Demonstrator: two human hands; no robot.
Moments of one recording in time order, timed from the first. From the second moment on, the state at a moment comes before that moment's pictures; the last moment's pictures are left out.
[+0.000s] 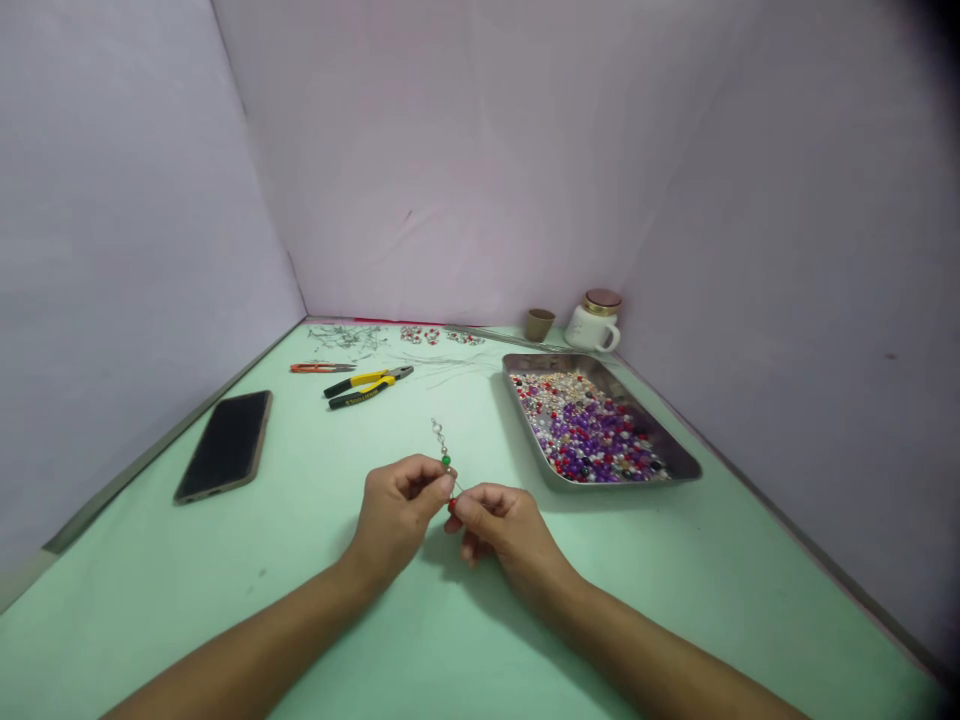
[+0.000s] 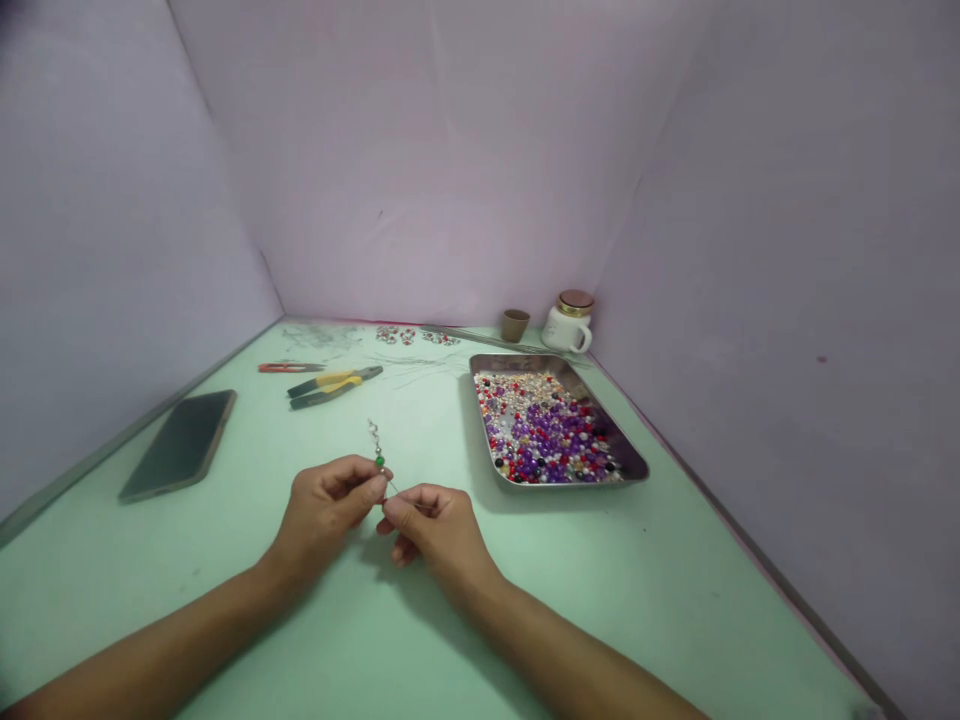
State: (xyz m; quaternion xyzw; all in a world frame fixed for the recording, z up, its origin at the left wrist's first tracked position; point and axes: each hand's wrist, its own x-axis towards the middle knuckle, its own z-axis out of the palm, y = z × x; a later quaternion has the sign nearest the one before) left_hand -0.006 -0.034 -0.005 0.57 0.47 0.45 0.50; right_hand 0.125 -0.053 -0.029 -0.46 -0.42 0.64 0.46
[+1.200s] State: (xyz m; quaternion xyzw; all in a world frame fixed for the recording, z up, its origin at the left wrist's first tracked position) left_hand -0.037 0.008 -0.002 0.45 0.48 0.48 0.58; right_hand 0.123 -0.057 -0.028 -0.32 -0.92 0.17 0.15
